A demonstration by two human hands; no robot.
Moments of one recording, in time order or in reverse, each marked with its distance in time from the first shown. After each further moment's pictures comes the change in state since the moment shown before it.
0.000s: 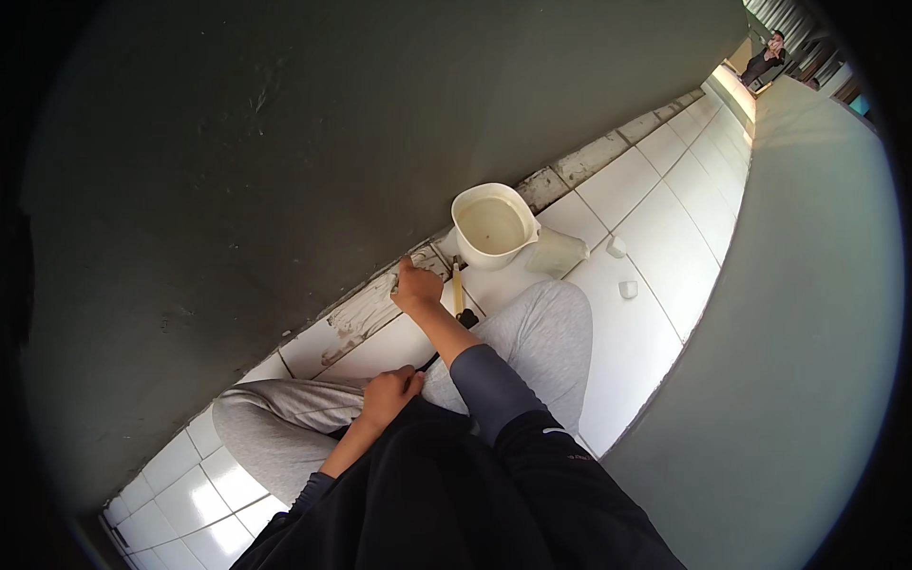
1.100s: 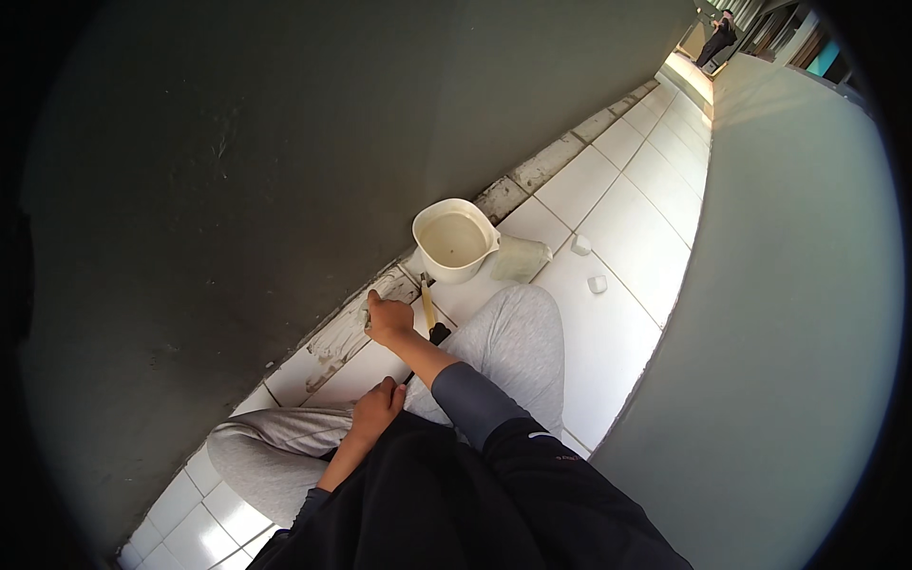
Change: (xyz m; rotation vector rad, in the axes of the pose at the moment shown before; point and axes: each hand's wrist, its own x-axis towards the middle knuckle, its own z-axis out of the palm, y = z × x) left_hand 0.007 -0.010 0.015 -0.018 0.038 0.090; right_hand -0.015 0.007 0.015 0.024 0.043 -0.130
